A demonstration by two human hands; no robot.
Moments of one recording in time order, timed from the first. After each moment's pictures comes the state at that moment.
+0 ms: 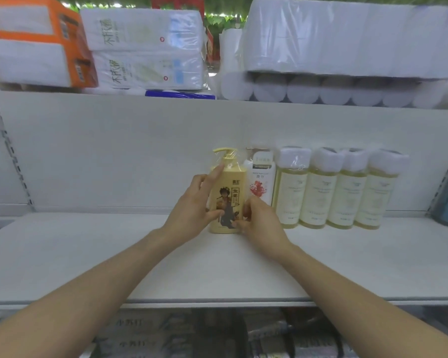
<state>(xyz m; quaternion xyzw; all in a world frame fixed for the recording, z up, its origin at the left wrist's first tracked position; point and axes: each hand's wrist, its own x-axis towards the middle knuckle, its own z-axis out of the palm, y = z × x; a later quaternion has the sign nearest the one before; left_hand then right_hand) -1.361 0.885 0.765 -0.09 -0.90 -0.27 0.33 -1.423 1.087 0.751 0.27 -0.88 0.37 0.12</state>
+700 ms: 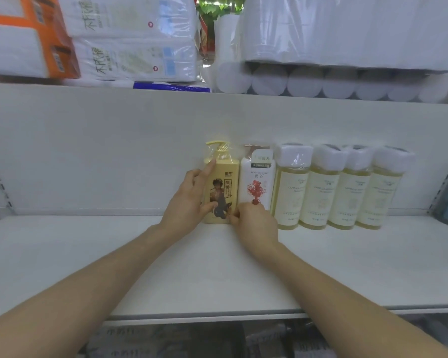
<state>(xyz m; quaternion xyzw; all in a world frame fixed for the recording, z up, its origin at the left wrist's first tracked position) -1.398 0.871 0.760 -0.05 -0.91 -0.26 0.32 -1.433 1.060 0.751 0.21 -0.95 0.20 0.16</state>
